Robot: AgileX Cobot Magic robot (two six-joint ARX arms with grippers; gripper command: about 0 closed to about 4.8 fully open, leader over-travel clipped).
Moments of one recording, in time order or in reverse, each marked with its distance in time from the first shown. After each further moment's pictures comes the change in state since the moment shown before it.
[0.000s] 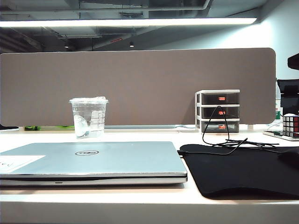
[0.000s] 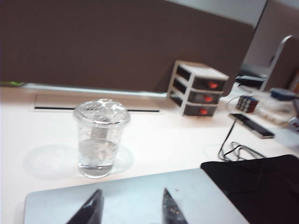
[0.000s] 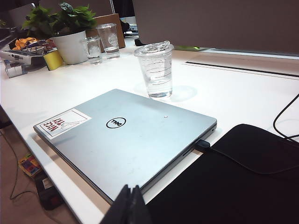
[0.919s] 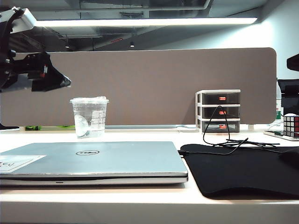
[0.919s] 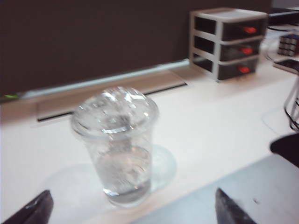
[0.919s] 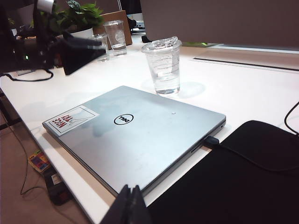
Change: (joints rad) left arm 0.000 1.102 0.149 0.861 0.021 0.302; right arm 0.000 0.000 0.000 -0.014 -0.027 0.008
